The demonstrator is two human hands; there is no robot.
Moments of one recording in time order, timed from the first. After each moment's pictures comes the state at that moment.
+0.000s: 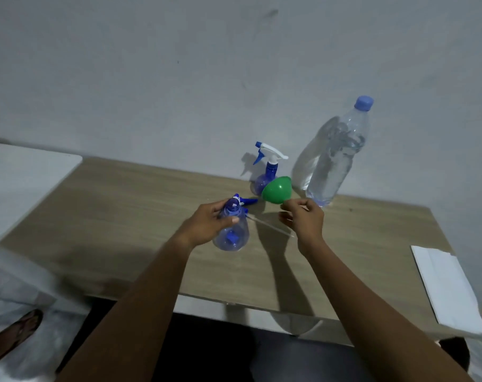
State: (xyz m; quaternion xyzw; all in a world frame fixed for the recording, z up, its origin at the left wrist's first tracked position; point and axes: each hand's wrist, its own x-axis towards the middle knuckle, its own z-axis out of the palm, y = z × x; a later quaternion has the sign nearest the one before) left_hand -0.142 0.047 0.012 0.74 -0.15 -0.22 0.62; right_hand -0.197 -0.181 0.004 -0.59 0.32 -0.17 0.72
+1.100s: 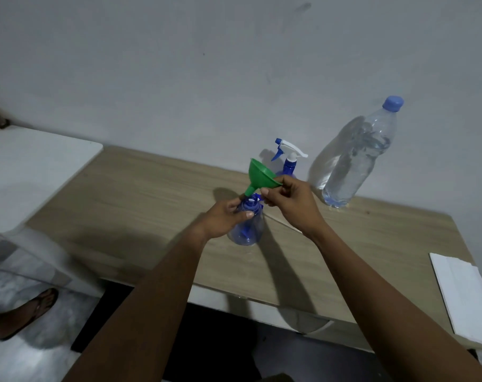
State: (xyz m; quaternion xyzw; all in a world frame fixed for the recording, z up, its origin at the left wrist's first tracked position) left_hand -0.134 0.050 0.000 0.71 -0.15 -0.26 0.63; right_hand -0.181 -0.137 0.047 -0.77 0.02 -0.08 0.64
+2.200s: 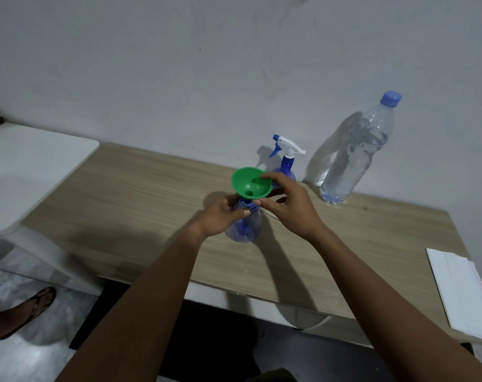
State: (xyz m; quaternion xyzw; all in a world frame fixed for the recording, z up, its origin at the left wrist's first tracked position) left_hand -0.137 0.052 0.002 0.72 -0.17 -0.24 0.63; right_hand -0.190 -0.145 0.039 -0.86 -0.07 -0.12 0.49
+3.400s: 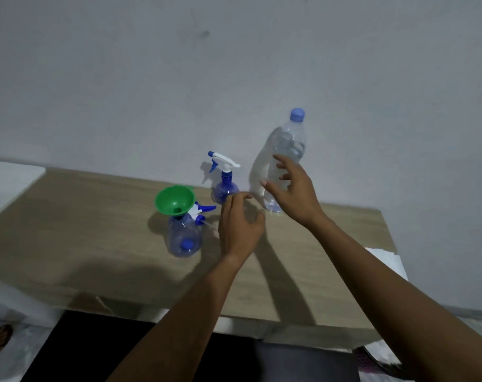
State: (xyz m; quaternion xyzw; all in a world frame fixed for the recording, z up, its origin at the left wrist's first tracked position) left_hand -0.228 -0.150 0.047 0.84 -0.11 0.13 0.52; right_hand -0.221 -0.300 0.092 -0.89 0.04 -0.21 0.41
